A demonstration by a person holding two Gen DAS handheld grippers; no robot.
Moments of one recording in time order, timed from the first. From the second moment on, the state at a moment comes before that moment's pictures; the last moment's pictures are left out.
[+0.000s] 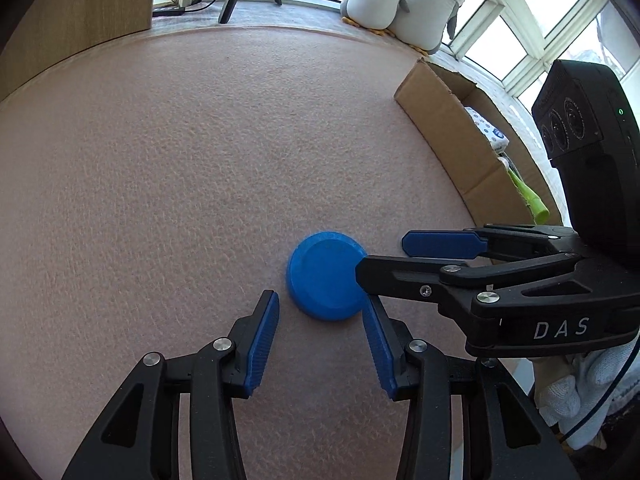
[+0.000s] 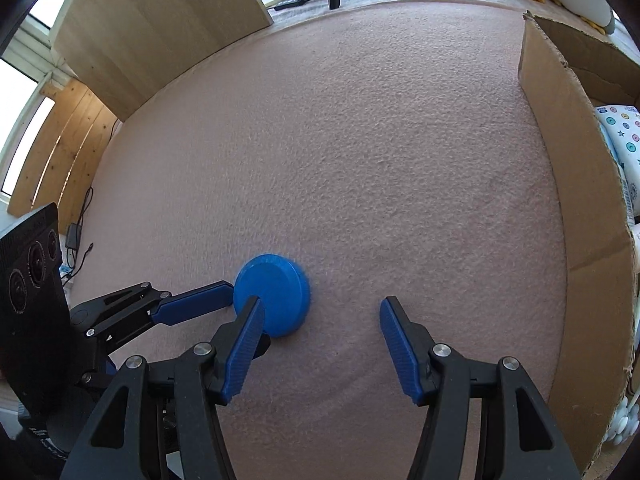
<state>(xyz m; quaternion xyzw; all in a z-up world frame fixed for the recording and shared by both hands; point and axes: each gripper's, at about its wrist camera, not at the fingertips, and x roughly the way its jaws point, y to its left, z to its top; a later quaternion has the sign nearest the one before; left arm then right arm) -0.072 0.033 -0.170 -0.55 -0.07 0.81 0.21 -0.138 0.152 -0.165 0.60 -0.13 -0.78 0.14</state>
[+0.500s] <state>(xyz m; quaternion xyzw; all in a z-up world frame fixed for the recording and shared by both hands) -0.069 0.054 -0.165 -0.54 -0.02 0.81 0.23 -0.148 0.141 -0.166 0.61 -0.12 -0.77 0.17</state>
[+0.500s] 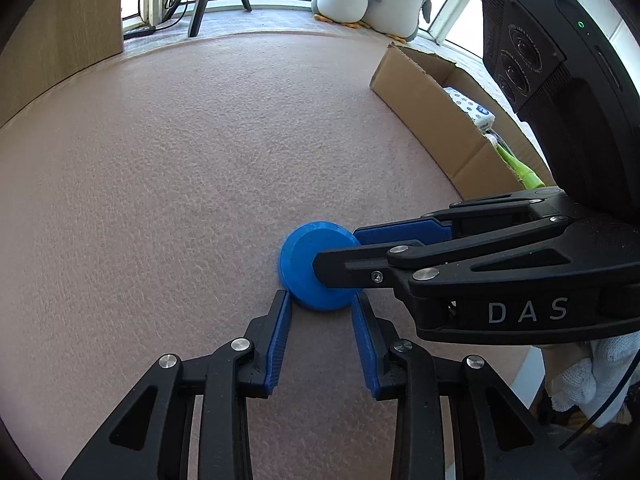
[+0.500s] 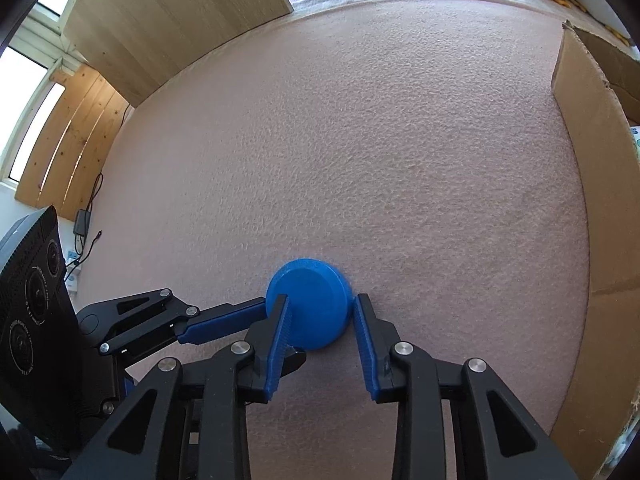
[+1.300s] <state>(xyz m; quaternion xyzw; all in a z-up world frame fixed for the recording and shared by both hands) -0.085 0.181 -0.091 -0.48 0.00 0.81 0.33 -0.091 0.251 -0.089 0.53 -0.13 -0.84 0.08</state>
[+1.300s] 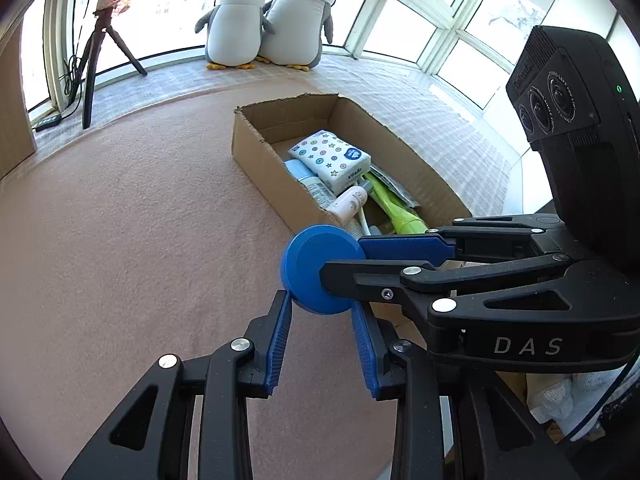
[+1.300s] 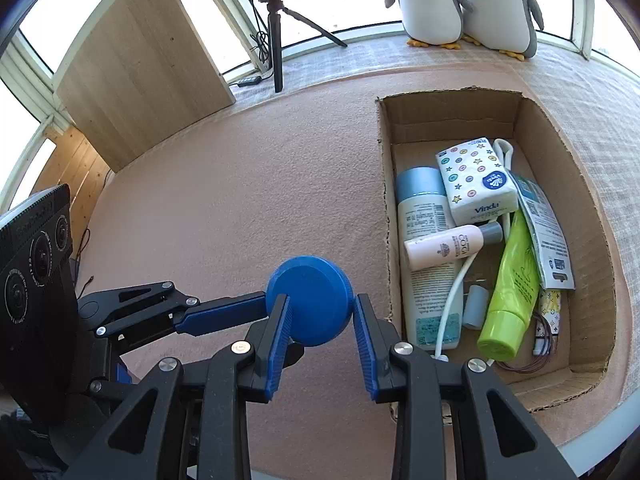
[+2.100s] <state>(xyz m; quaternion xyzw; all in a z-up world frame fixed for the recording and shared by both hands) -0.114 0.304 -0.093 -0.49 0.04 0.78 0.39 -0.060 0.376 -0.070 0.49 -0.18 -0.85 -0.04</state>
